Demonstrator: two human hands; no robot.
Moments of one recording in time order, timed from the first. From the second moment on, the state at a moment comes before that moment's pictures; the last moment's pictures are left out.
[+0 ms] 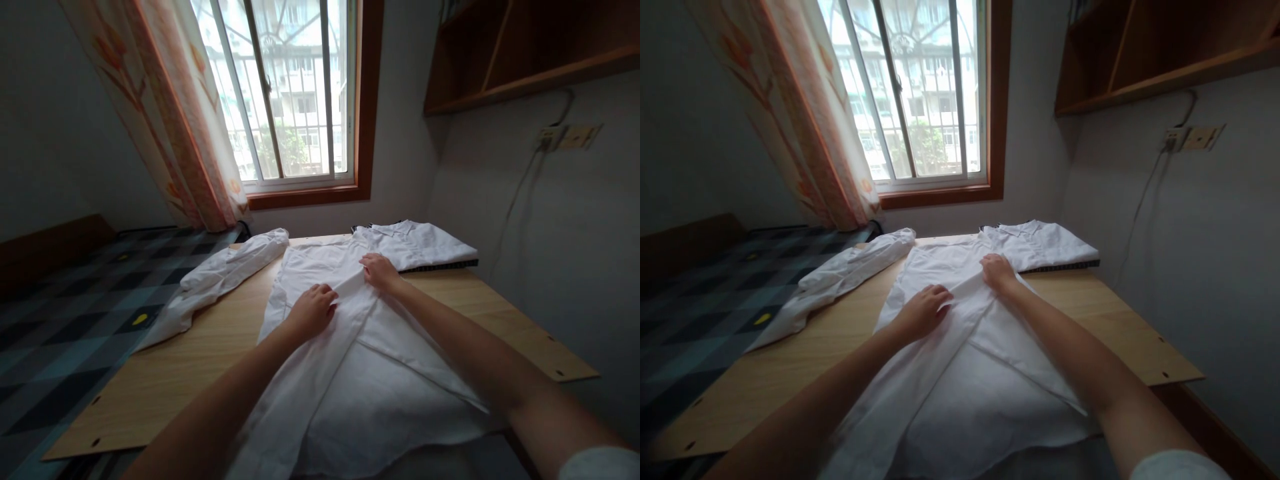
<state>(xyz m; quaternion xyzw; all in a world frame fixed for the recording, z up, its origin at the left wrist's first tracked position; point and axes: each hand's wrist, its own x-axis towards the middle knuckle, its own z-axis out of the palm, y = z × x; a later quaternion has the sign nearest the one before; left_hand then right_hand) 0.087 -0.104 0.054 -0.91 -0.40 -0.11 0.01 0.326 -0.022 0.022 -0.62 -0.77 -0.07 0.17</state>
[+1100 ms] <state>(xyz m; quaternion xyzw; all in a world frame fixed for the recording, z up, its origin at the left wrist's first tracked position) 0.059 -0.065 -0.001 -0.93 -0.34 -0.10 -0.13 0.362 0.133 0.026 -0.81 -0.54 0.04 0.24</state>
